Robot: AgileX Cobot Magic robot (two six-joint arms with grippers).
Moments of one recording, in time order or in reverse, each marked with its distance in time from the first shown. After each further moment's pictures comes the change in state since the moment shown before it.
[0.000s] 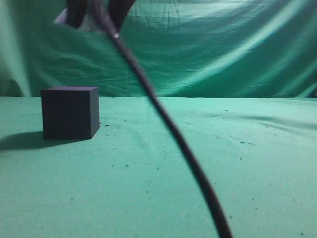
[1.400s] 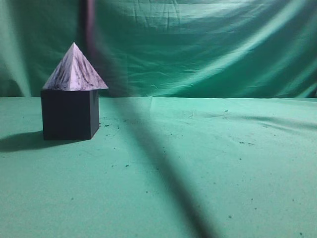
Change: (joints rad) left arm 0.000 0.000 0.000 -0.001 0.000 0.000; right arm 0.033 0.080 -0.357 -0.009 0.117 0.096
